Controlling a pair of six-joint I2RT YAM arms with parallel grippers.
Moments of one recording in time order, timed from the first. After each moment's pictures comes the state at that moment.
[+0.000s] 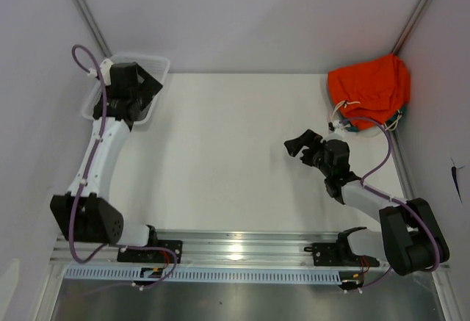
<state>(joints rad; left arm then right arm) -0.04 1.32 1.34 -0.55 -0.29 -0.79 0.29 1.24 0.40 0.51 -0.09 0.73</state>
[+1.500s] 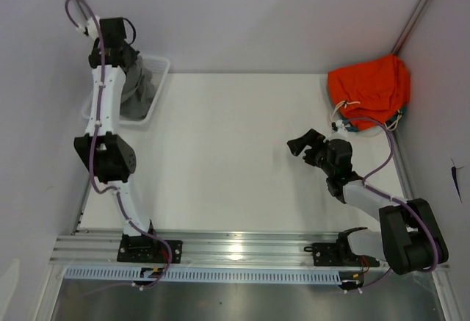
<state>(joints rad) 0.10 2.04 2.19 -0.77 -0.33 -0.68 0.25 1.24 0.40 0.50 -0.11 0.73</state>
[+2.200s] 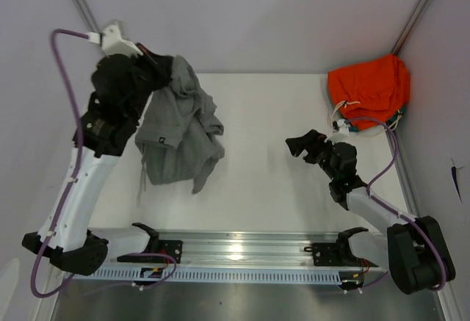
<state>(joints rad) -0.43 1.20 1.76 -0.54 -0.34 -0.53 0.26 1.14 0.38 0.54 -0.16 0.69</state>
